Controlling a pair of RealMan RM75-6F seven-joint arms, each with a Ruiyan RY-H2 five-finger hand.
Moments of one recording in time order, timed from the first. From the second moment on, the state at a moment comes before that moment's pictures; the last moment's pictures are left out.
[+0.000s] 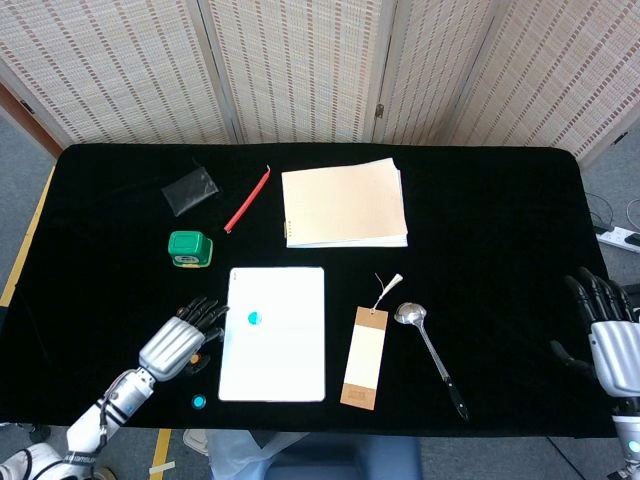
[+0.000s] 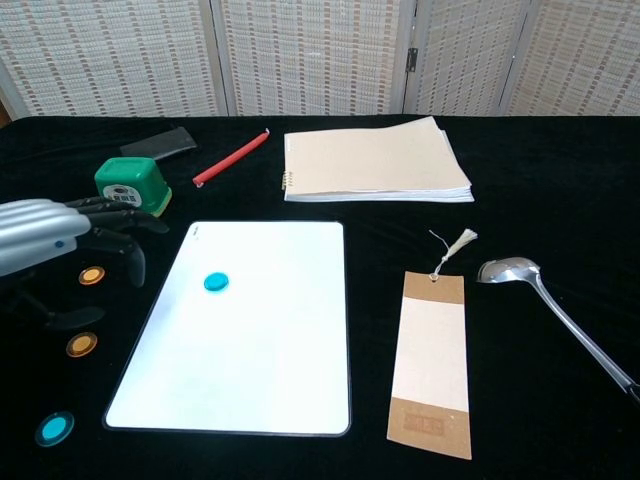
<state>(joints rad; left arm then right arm) -0.52 -1.34 0.10 -1.52 1.64 1.14 0.11 0.06 -1.08 0.08 -1.60 -1.51 1.51 0.04</state>
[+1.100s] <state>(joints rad) -0.34 -1.39 0.23 -1.46 1.70 1.19 0.13 0.06 -1.08 0.06 -1.59 -1.53 1.51 0.05</state>
